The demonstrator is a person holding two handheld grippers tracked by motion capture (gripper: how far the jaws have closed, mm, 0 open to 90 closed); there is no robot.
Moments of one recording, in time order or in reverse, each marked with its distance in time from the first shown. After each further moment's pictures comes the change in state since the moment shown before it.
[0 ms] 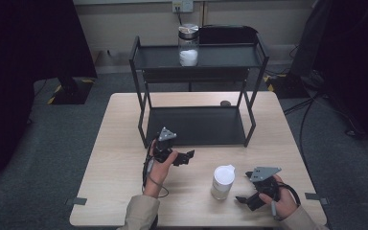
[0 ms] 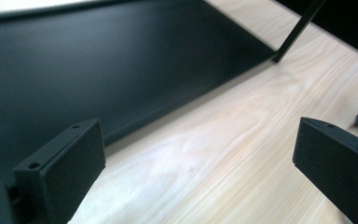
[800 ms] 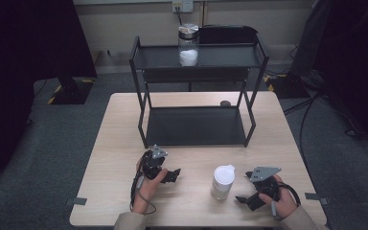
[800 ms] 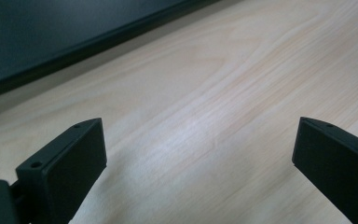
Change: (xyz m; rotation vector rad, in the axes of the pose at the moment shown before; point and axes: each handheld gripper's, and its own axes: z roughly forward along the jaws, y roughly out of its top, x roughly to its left) left arm -0.004 -0.032 -0.013 0.169 0.113 0.069; right arm 0.000 0.000 0.000 0.000 0.000 0.000
